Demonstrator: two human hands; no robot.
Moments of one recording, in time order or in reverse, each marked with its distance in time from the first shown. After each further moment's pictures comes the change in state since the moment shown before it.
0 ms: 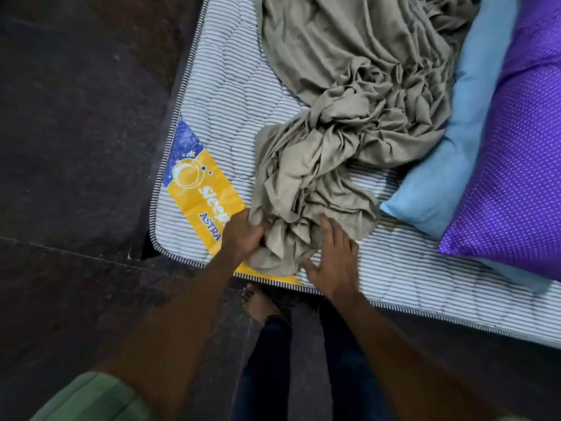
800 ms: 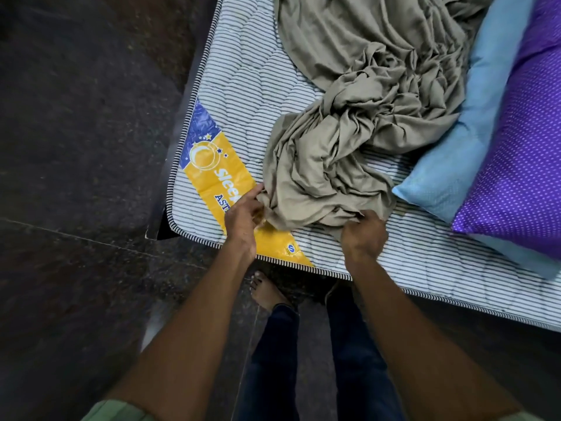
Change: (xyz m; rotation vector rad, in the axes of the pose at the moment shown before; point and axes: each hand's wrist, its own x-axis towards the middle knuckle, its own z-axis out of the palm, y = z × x) left_hand -0.030 -0.008 -0.009 -1.057 0.064 -0.126; right_hand 0.025 -0.019 -0.023 0.395 0.256 0.820
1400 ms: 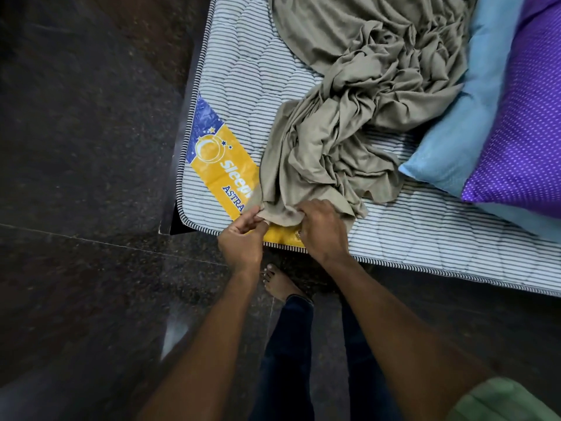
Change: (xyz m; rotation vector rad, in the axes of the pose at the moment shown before) left_hand -0.041 -0.038 -0.046 0.353 0.222 0.313; right_hand -0.068 0.002 0.029 -0.284 -0.248 -0.921
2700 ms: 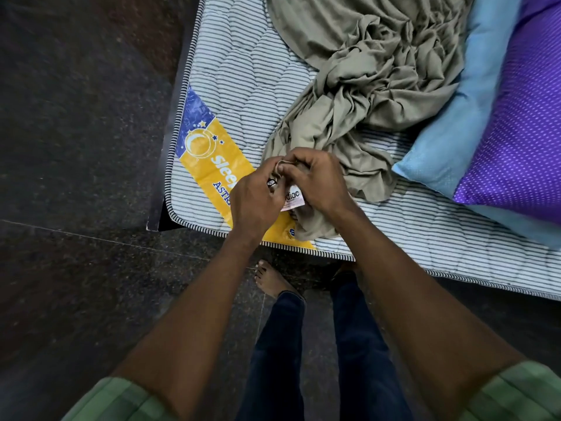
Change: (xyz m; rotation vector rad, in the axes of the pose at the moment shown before) left_hand 0.016 0.070 0.046 0.783 -0.174 0.761; right_hand 0.080 -0.012 -0.059 0.509 0.001 -0.067
